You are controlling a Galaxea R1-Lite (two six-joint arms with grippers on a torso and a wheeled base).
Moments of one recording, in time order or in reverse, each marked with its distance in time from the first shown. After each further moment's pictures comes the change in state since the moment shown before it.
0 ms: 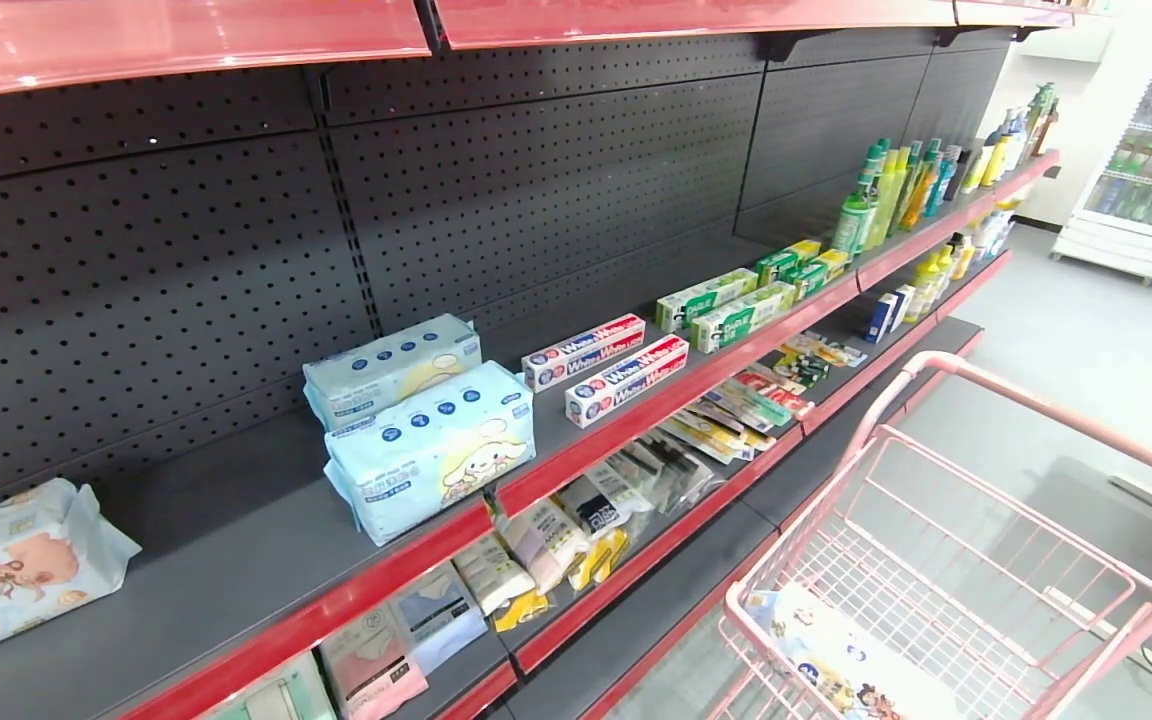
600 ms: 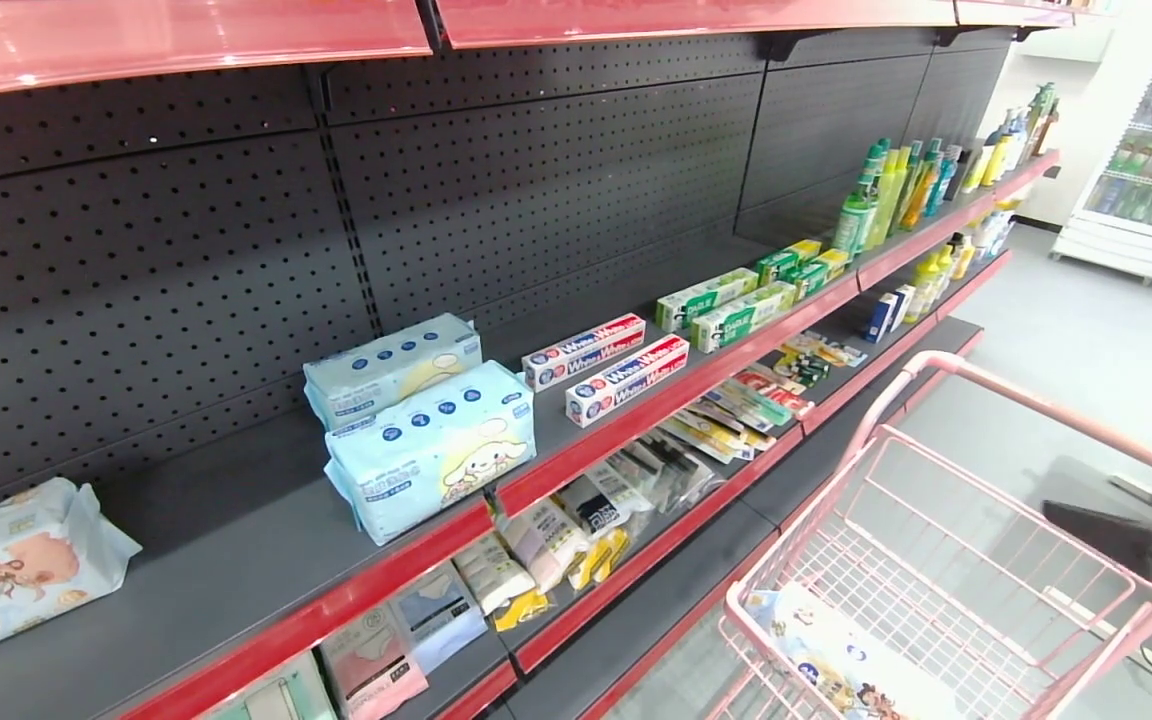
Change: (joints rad) left arm 0.000 0.000 0.000 0.000 0.000 0.000; right arm -0.006 0.972 -0.498 -0.087 0.183 -0.060
